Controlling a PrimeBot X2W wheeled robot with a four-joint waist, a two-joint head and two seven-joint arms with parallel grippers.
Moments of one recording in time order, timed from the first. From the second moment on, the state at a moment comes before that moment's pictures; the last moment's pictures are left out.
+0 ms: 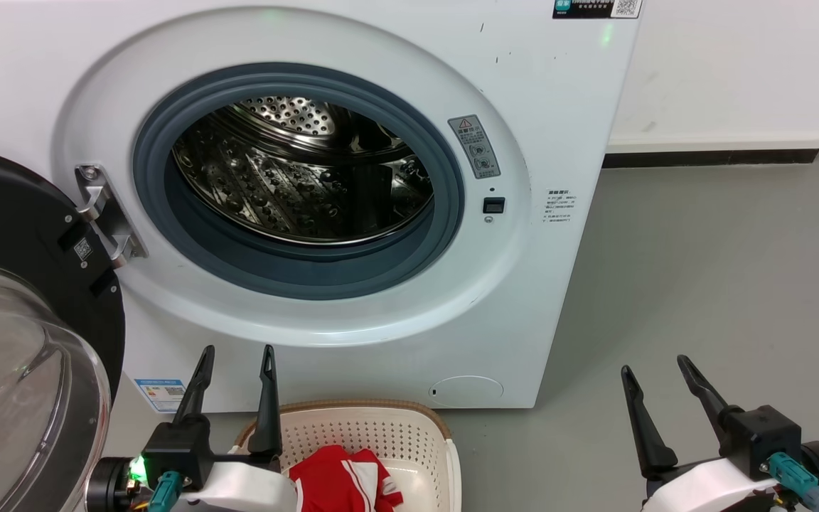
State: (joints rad) left arm 0.02 0.06 -0.07 0.09 -0.08 0.03 -0.26; right arm 0.09 -0.05 0.05 -0.03 0.03 0.13 -0.05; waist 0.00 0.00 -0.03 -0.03
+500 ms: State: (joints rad) left arm 0.03 0.06 -0.06 0.13 -0.19 0.02 -0.22; right arm 0.11 -0.05 0.05 0.01 0.14 0.13 -0.05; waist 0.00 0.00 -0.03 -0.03
